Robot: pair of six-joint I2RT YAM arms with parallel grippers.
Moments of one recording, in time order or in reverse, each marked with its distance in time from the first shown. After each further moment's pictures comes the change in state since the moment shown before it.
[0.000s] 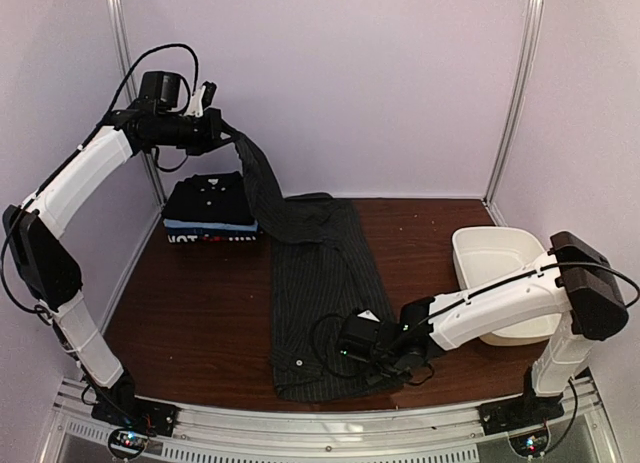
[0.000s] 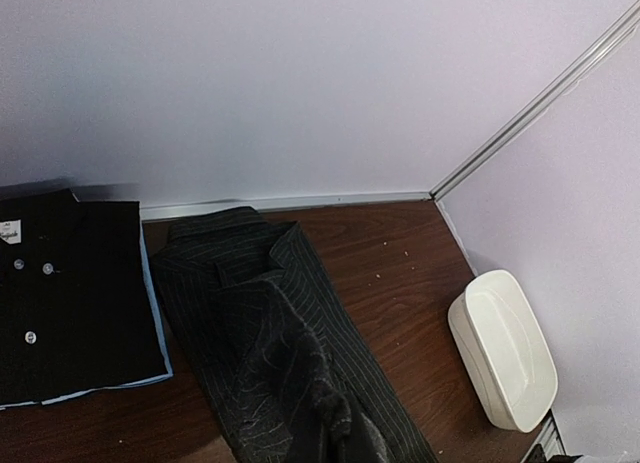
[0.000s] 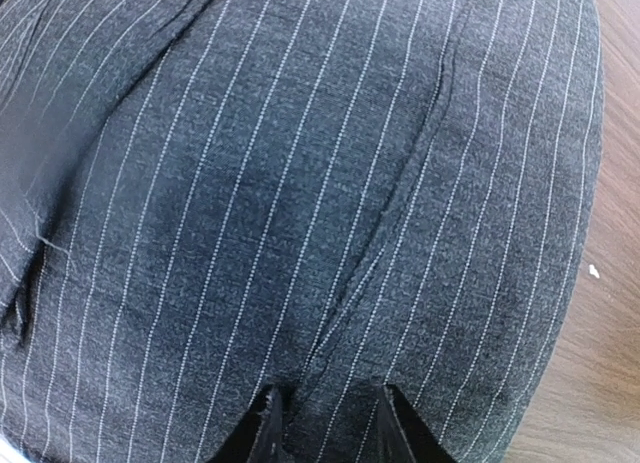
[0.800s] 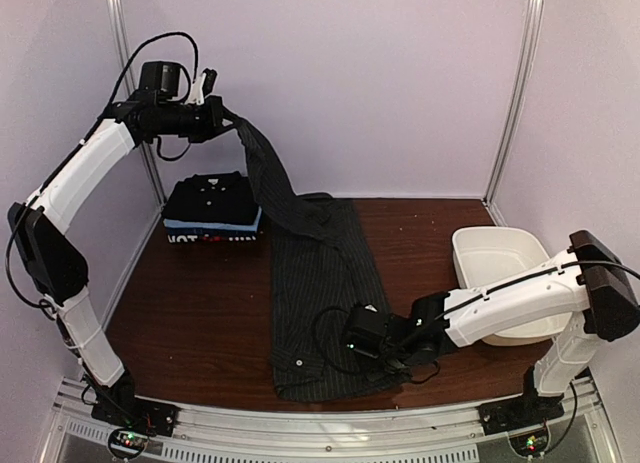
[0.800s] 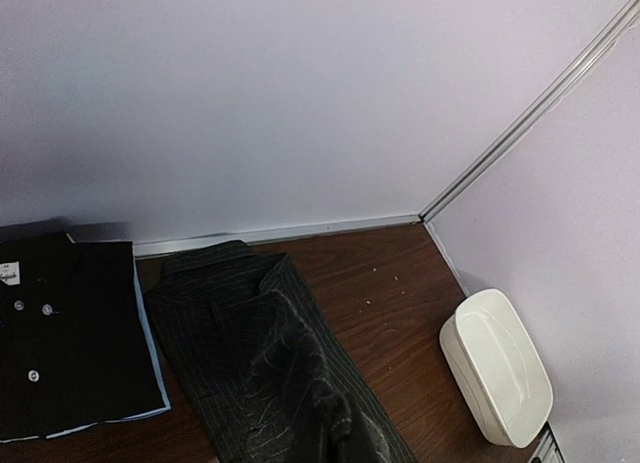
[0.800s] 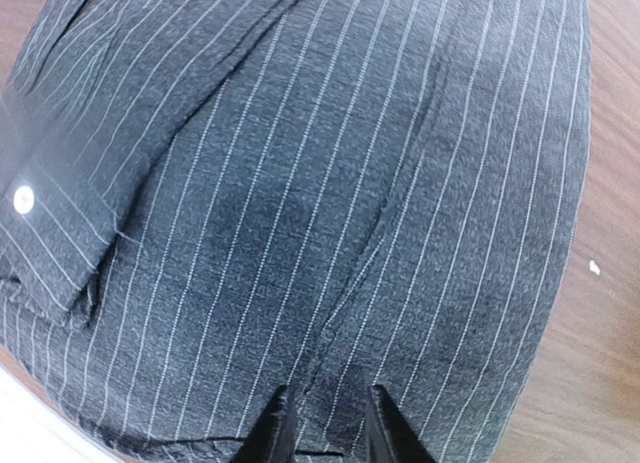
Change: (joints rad) left arm 0.000 0.051 0.111 0.008 0.005 0.000; right arm 0.005 -0.082 -0.017 0.020 -0.036 0.006
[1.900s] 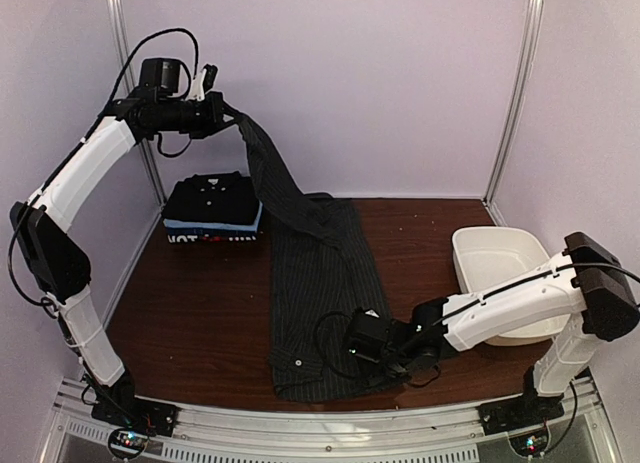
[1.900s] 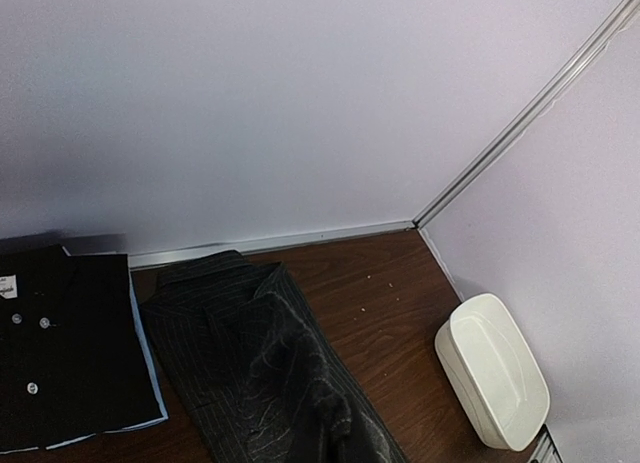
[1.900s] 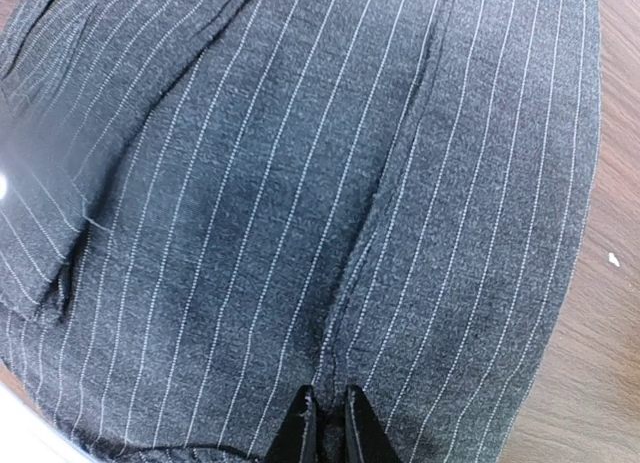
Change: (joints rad) left arm 0.000 0.021 0.041 -0.002 0.010 0.000; right arm 0.002 0.014 -0.042 0.050 -0.010 0.012
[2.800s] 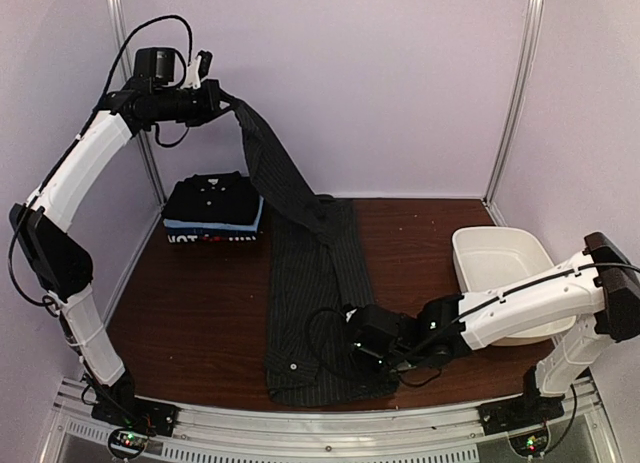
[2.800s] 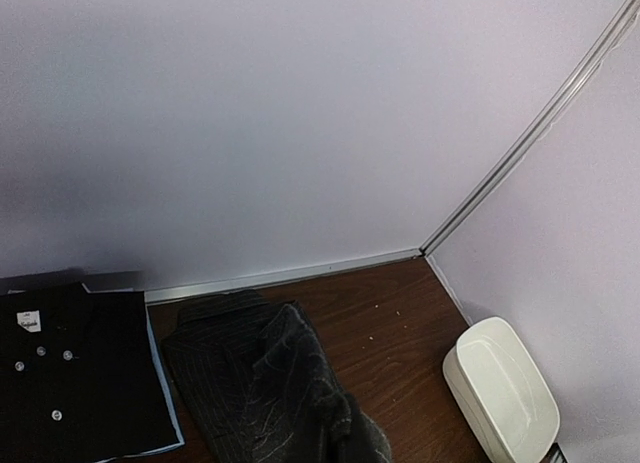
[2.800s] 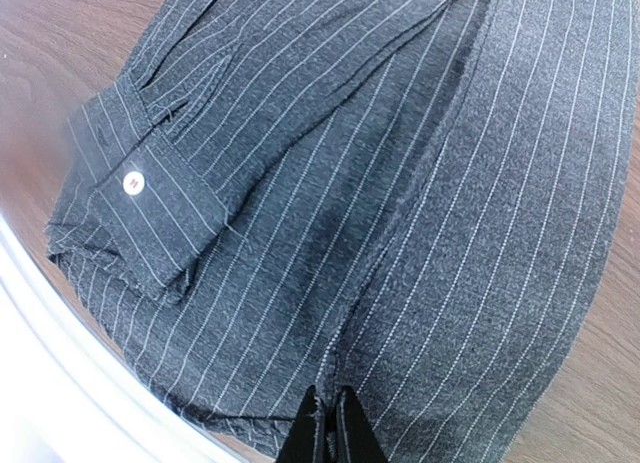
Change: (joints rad) left arm 0.000 0.016 0.089 -0.008 -0.043 0.015; right arm 0.026 -0.090 -0.001 0.084 -0.092 -0.057
